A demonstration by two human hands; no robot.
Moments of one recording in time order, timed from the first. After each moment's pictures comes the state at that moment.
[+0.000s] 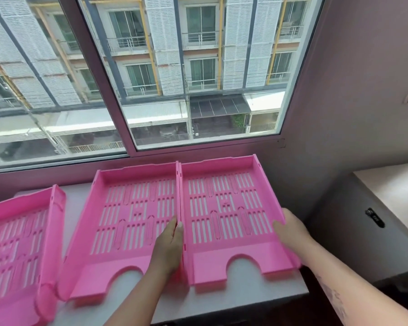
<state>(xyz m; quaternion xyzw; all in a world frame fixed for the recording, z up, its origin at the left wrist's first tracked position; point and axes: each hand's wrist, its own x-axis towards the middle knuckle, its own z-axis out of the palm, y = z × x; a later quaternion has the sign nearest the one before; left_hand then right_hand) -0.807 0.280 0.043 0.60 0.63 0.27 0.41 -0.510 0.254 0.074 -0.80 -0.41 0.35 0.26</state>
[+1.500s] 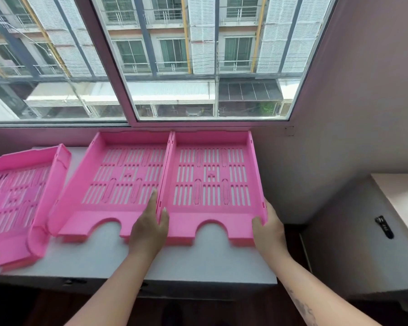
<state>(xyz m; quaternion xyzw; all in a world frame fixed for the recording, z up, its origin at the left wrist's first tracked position) -0.784 0.249 0.027 0.59 0.74 0.26 0.20 -0.508 0.234 0.034 -0.71 -0.43 0.41 0.39</state>
